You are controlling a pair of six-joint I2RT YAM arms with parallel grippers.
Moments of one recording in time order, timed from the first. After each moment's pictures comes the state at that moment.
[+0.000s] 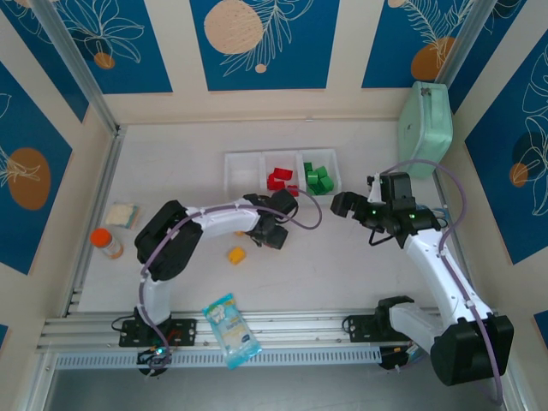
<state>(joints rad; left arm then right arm) -0.87 1.98 1.35 -0.71 -0.12 -0.40 0.13 1.00 0.82 -0.69 -0.31 0.49</state>
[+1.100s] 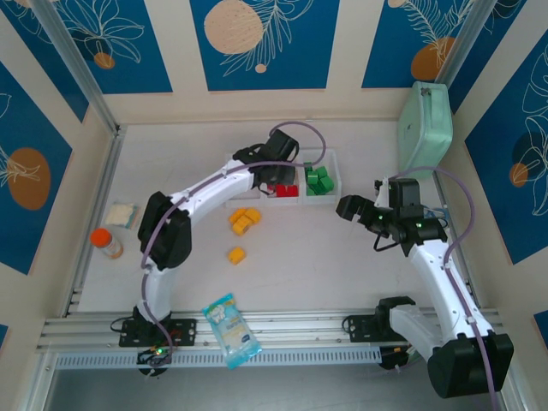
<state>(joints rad) -0.72 2.07 1.86 -0.69 -0.15 -0.46 0.08 0.92 0.79 -0.71 -0.34 0.50</state>
